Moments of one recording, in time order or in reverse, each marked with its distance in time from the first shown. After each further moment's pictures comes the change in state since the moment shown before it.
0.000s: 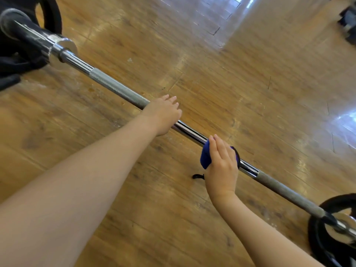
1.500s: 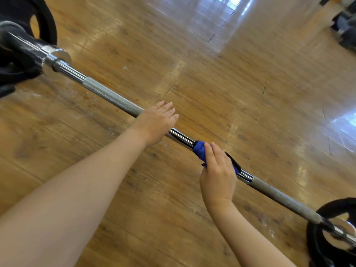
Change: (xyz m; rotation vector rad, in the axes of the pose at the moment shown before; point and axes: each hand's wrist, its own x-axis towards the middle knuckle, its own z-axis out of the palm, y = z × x) left_hand -0.004 0.000 0.017 0.019 0.186 0.000; right_hand 0.004 -0.001 0.001 -0.094 0.077 -0.008
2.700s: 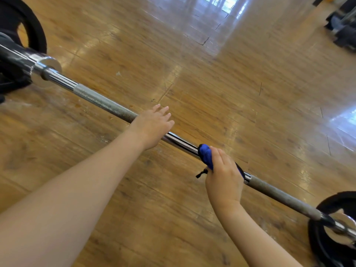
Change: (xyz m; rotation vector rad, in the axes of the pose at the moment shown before) left_hand 0.017 0.002 -0.018 -0.029 -0.175 0.021; right_hand 0.013 0.019 -0.012 0.036 -0.104 0.093
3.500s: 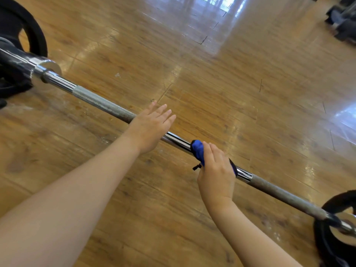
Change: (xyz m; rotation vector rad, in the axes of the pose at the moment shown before) left_hand -0.013 0.005 0.006 0.009 0.095 -0.065; right_hand -0.002 -0.010 0.009 -0.036 0.011 -0.047
